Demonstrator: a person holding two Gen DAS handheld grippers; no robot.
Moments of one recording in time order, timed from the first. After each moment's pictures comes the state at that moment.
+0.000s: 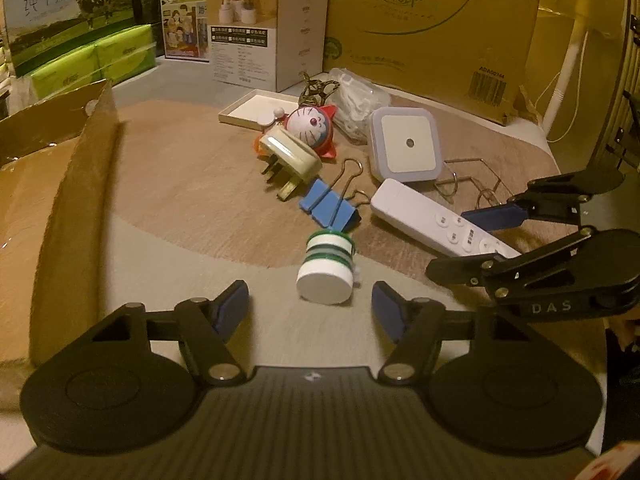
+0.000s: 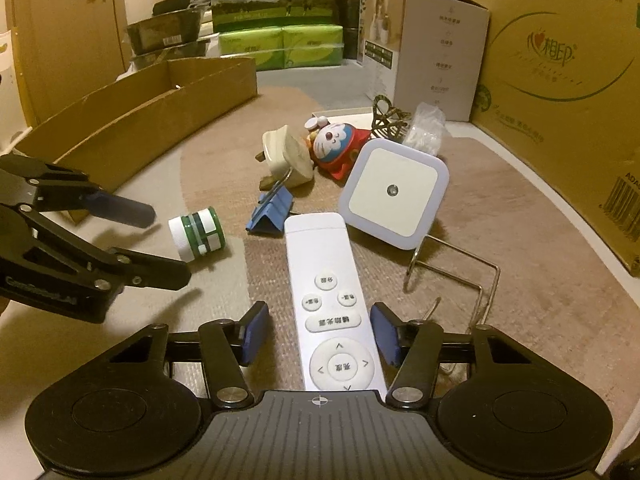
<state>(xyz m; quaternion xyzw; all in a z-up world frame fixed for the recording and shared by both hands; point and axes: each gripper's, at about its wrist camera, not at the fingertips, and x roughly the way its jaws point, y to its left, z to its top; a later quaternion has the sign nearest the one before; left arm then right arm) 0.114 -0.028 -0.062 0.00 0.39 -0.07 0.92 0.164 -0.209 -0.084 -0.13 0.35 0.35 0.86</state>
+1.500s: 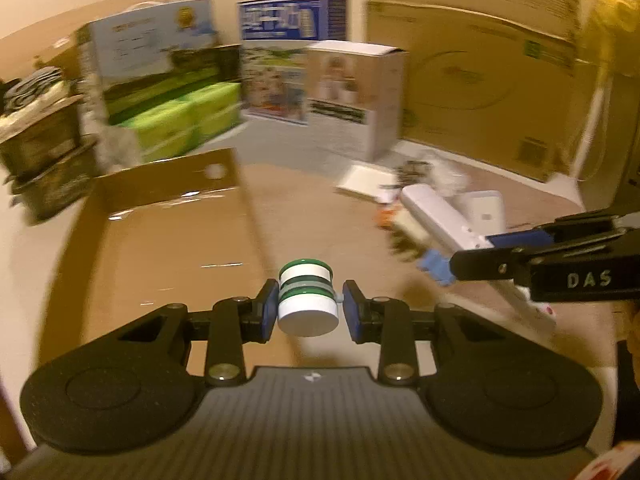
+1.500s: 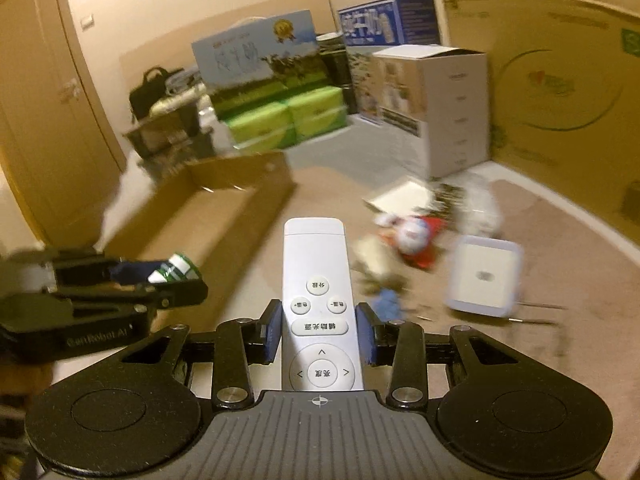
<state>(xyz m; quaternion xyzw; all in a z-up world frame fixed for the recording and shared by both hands) 0.075 0.086 0.027 0.02 0.34 -0.01 0.94 0.125 -0.124 0.006 0.03 0.34 0.34 0.87</state>
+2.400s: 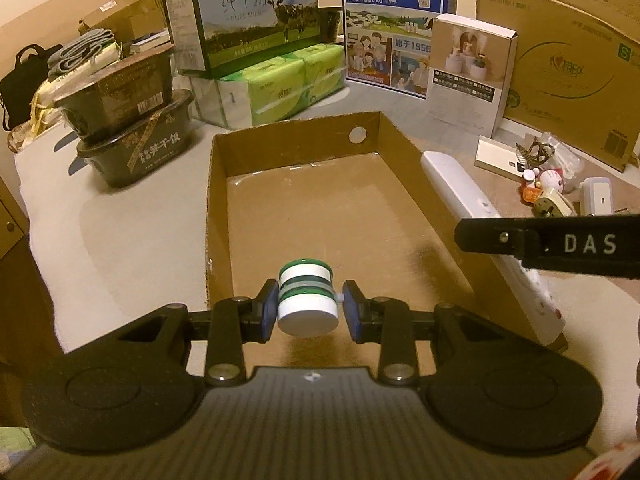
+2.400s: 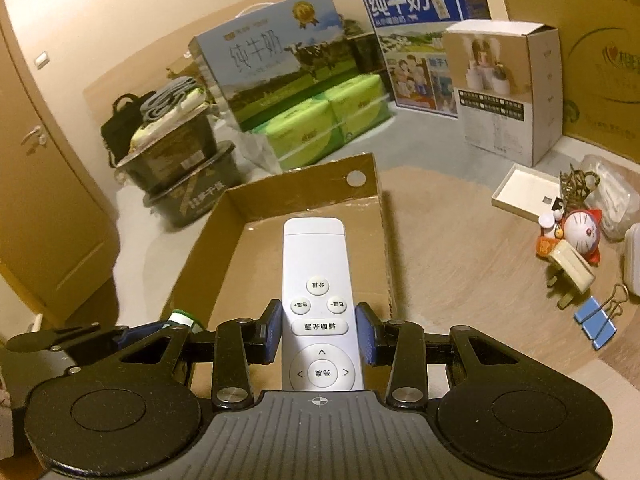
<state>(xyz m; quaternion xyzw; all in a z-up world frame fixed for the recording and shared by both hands) 0.090 0.230 0.007 0.02 0.39 0.04 0.92 0.135 0.051 0.003 0.10 0.37 0.27 0.88</state>
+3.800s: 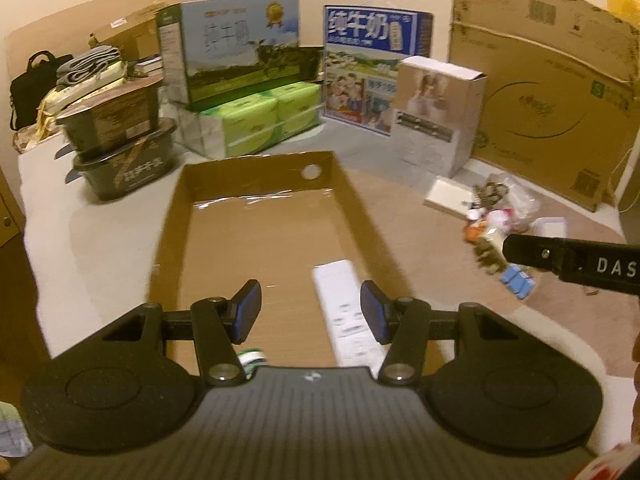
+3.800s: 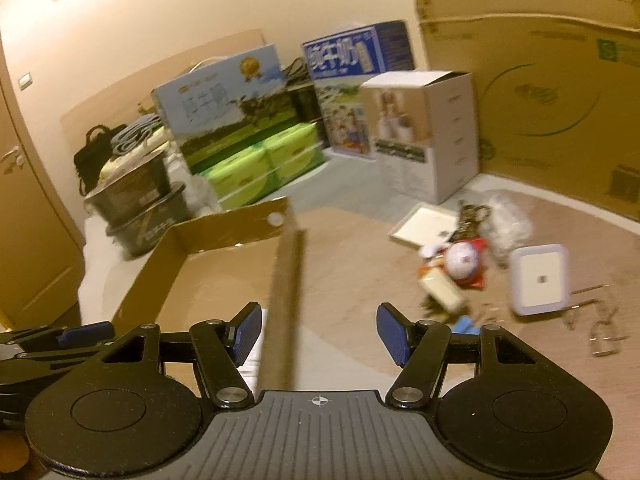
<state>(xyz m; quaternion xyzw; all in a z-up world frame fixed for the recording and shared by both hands) 0.064 0.155 0.038 -0.01 0.34 0.04 0.94 0.106 -0.053 0.024 0.09 0.31 0.21 0.92</state>
